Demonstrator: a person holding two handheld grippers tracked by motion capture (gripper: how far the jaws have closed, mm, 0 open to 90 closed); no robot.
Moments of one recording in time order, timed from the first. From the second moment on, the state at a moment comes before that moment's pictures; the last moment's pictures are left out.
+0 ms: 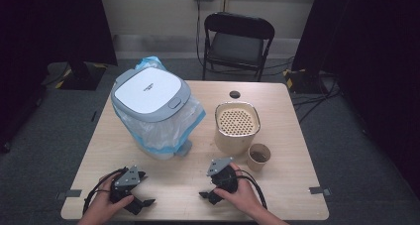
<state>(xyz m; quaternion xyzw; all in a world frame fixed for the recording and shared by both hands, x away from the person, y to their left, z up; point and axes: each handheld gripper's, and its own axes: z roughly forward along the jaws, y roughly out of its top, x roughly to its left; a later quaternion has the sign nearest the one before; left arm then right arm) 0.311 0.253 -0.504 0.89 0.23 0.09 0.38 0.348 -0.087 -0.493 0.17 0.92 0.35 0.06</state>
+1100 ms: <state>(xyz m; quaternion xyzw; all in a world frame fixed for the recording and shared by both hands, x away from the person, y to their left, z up) 0.311 0.253 -0.504 0.89 0.23 0.09 0.38 0.383 -0.085 -0.391 0.14 0.92 0.36 0.01</state>
